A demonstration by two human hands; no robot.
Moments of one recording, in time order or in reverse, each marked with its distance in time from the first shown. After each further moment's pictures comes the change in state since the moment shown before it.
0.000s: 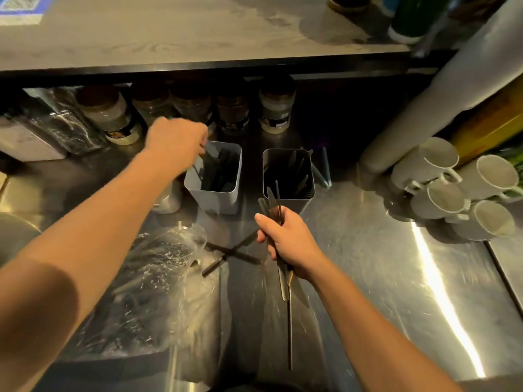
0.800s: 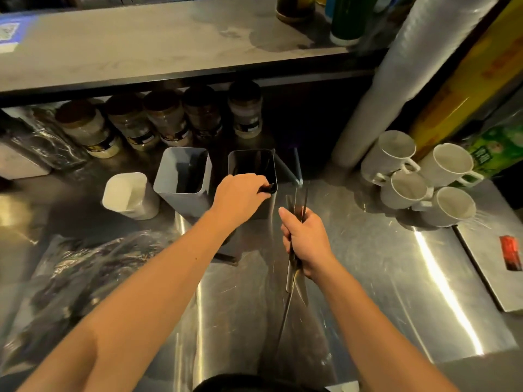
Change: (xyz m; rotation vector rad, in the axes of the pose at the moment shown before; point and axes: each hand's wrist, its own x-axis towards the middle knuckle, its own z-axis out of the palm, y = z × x) left_hand -0.038 0.180 0.024 -0.477 0.058 0.187; right_hand -0.035 0.025 -0.075 0.258 0.295 0.014
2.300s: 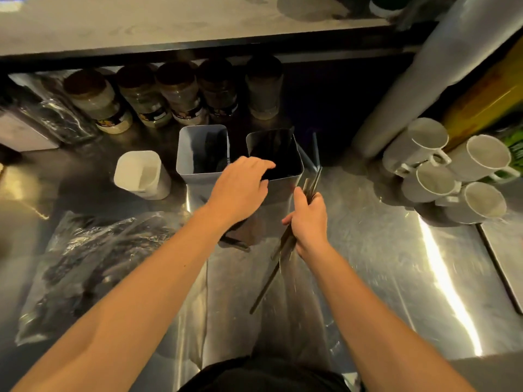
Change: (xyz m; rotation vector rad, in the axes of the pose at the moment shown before) left_hand -0.027 -0.032 0.000 -0.180 0.085 0.028; right_hand 0.031 0.017 0.038 -0.081 0.254 0.046
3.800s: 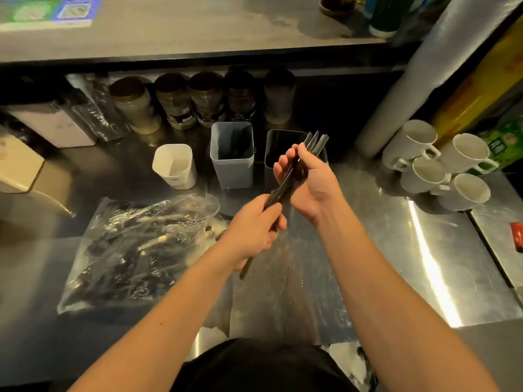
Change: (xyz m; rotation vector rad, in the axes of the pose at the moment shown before) left_hand -0.149 0.063 -0.062 -1.143 -0.222 -0.561; right_hand -0.085 -0.060 0.026 0.839 -0.456 0.110
